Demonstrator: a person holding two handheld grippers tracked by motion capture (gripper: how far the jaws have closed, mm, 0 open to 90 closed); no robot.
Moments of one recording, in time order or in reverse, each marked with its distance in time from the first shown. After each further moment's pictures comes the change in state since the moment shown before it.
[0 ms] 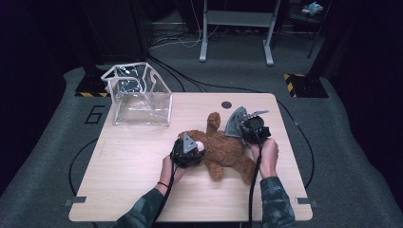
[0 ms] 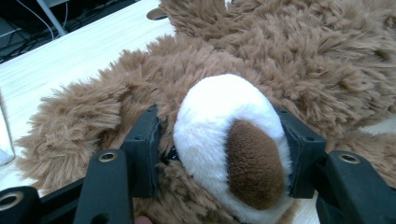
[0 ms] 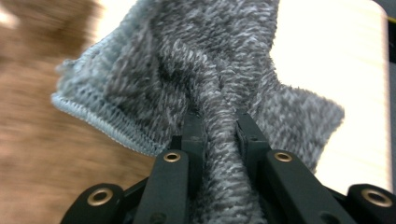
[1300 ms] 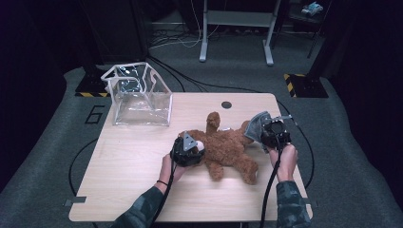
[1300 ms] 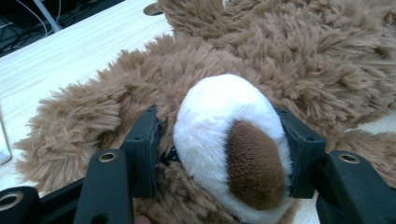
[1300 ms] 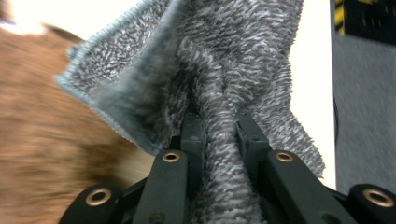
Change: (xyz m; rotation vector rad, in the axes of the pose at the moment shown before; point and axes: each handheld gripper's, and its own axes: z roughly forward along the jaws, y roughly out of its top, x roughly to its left) left arm 0.004 0.004 0.001 0.036 -0.021 0.004; right arm -0.044 -0.026 -0.015 -0.015 -0.038 0.081
